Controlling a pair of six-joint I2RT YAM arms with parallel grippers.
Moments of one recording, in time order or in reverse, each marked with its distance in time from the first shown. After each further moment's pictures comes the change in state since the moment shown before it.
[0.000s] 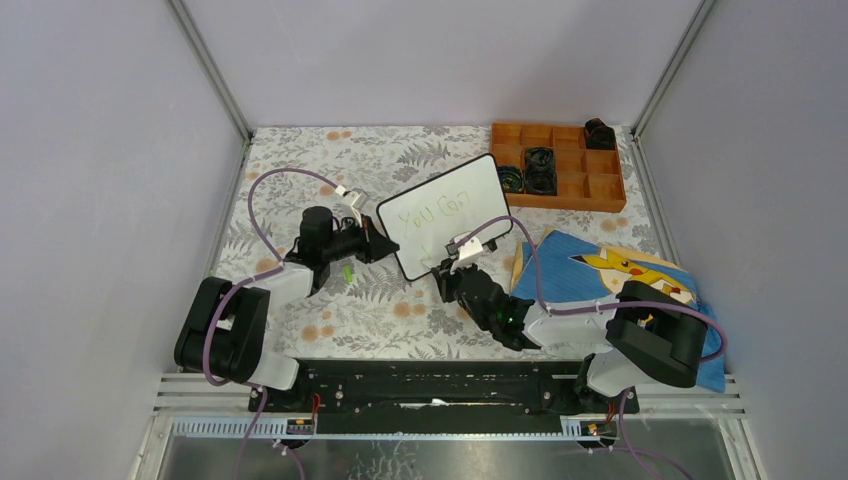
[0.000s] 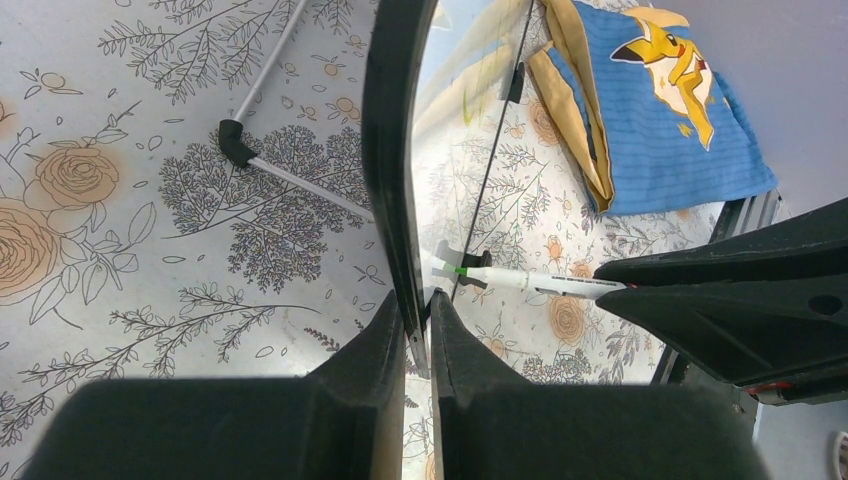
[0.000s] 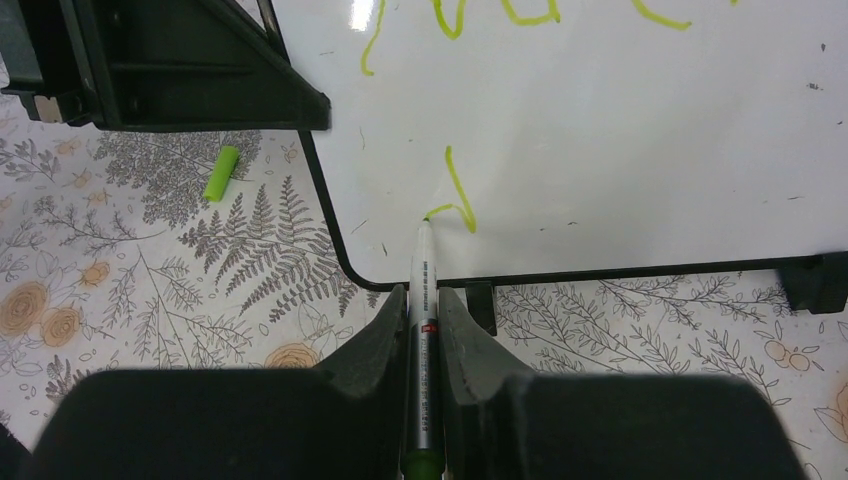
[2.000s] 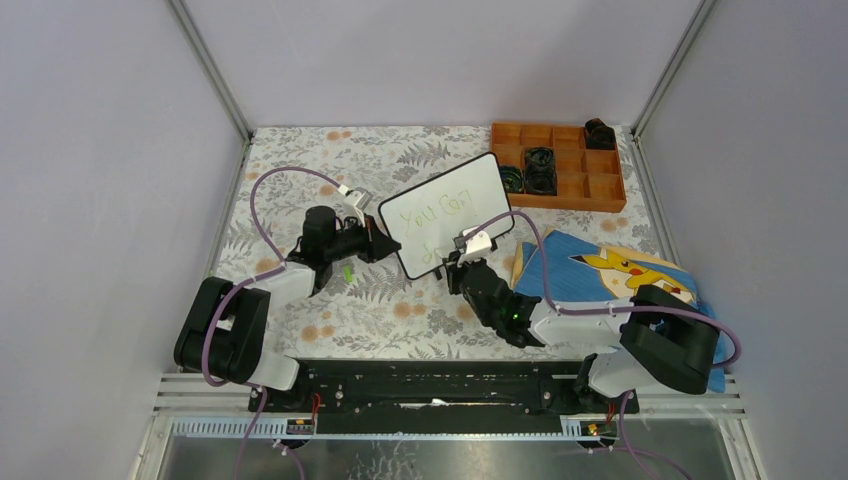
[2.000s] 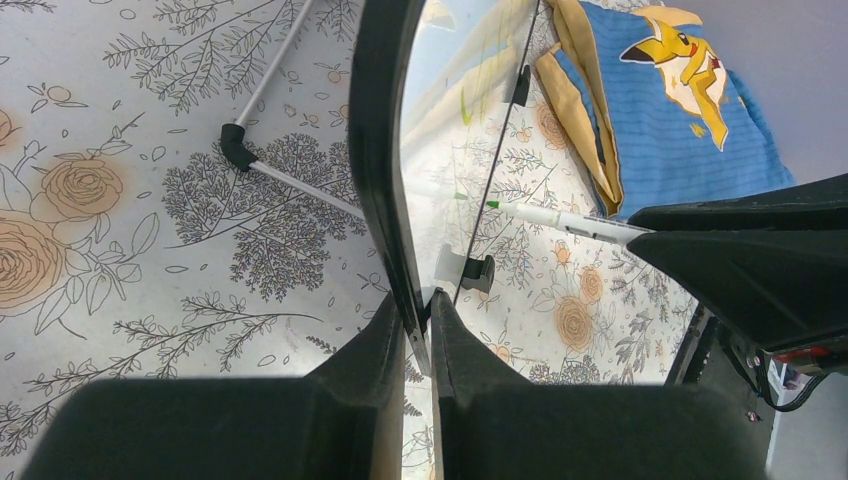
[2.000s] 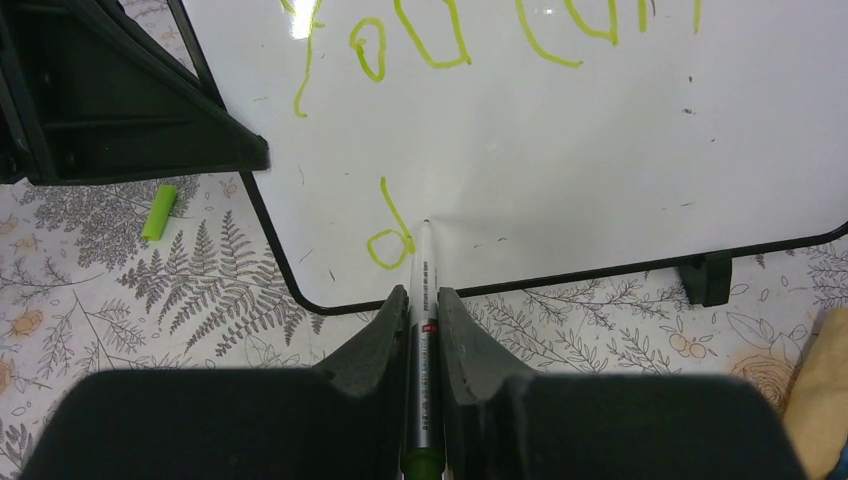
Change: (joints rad) left arm -0.023 -0.002 0.008 -0.010 -0.035 0.016; right arm -0.023 -0.065 0.012 -0.072 0.101 -0.035
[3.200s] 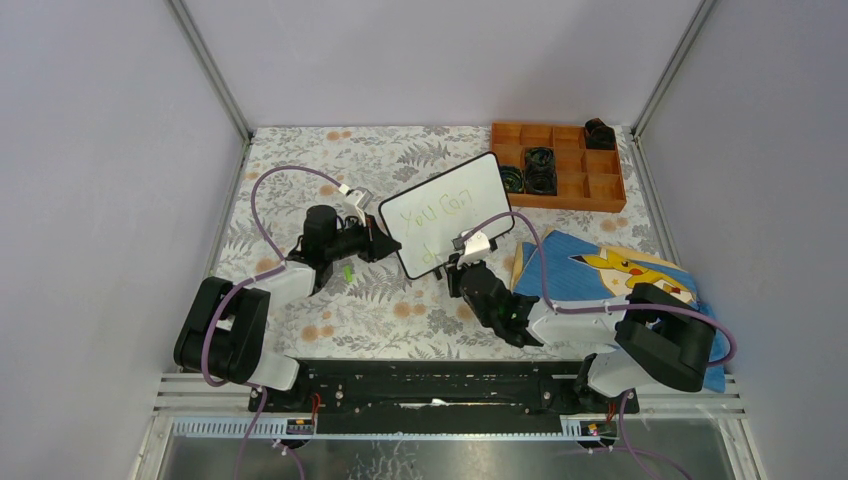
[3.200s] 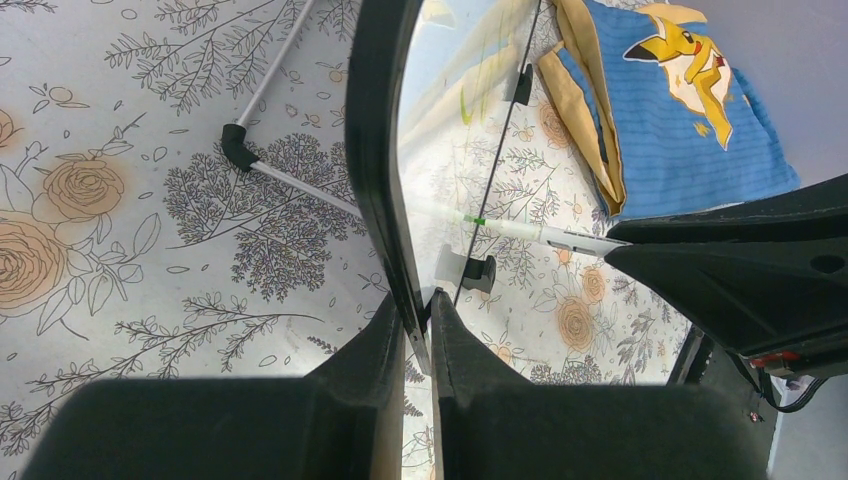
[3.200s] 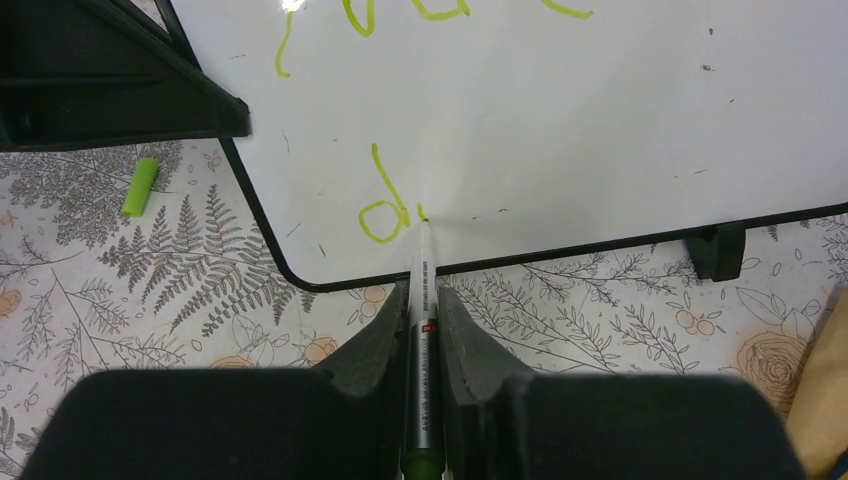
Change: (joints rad) left arm -0.004 0.000 0.010 -0.019 -0.008 0.007; right arm -0.005 0.028 0.001 -0.036 -0.018 0.036
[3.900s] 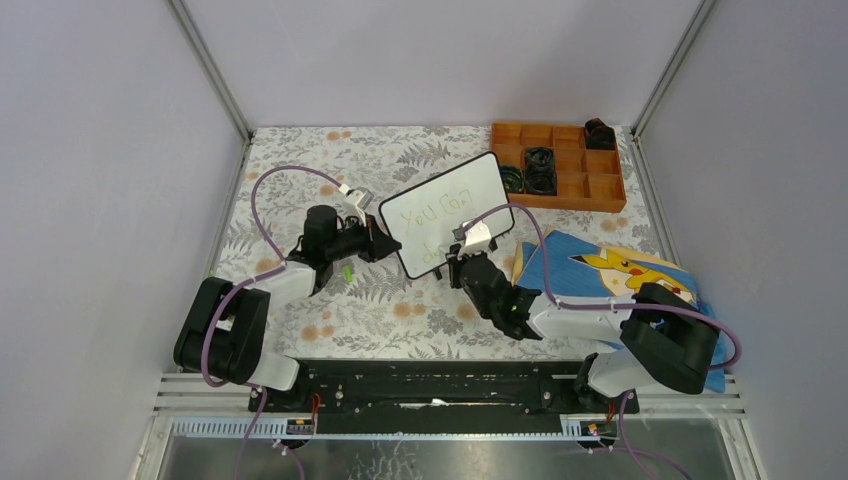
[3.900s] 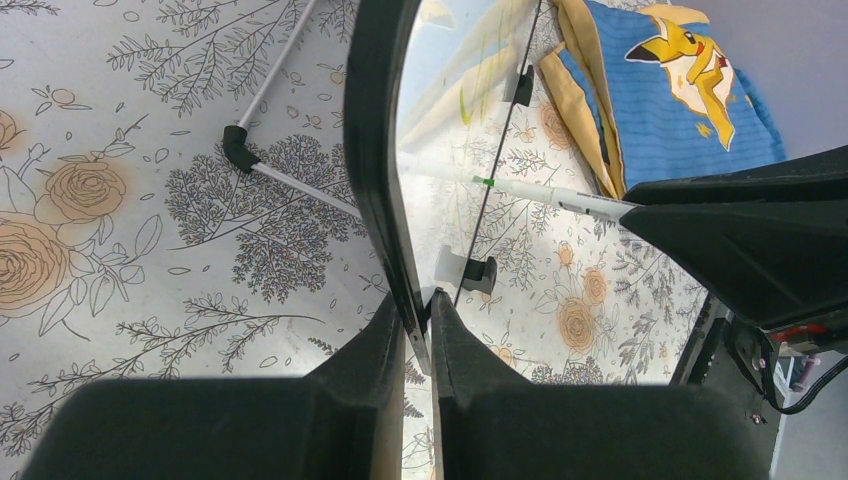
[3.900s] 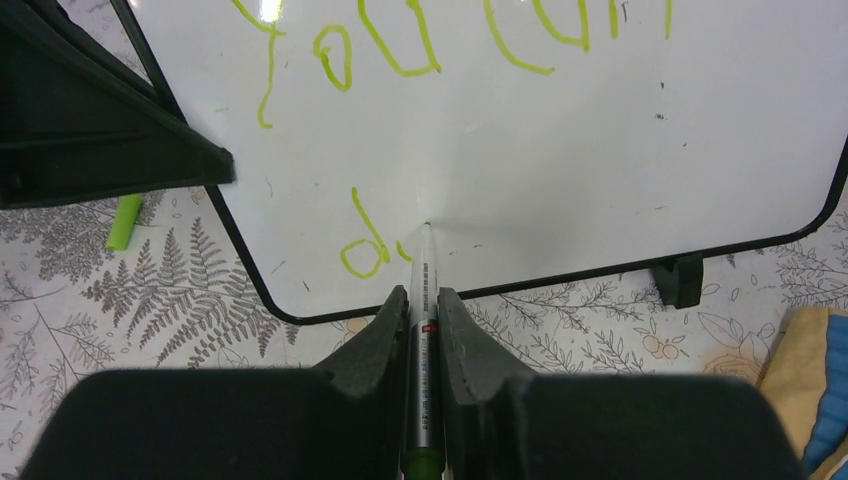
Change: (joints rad) left arm -0.004 -0.002 0.000 0.000 -0.006 0.002; right arm -0.035 -0.015 0.043 -0.055 0.005 -0.029
